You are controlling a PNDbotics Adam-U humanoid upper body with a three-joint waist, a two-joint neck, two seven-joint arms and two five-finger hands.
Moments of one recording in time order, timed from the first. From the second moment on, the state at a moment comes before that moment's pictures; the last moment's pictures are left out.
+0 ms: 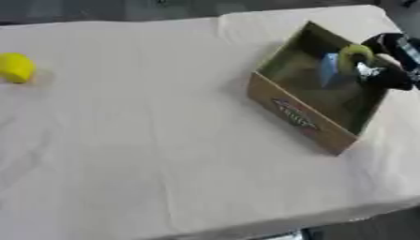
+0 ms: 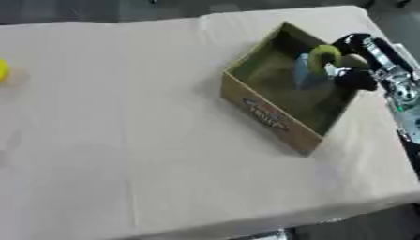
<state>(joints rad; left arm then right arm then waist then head) -0.28 0.68 -0.12 -1.83 -0.26 0.22 0.58 -0.34 -0.68 -0.13 -1.41 0.23 -0.19 0.17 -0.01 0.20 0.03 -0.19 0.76</state>
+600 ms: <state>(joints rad) -0.28 0.68 -0.11 -1.83 -0.26 0.22 0.57 -0.34 -0.68 -0.13 -1.44 0.34 -0.26 0.28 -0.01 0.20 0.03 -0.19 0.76</state>
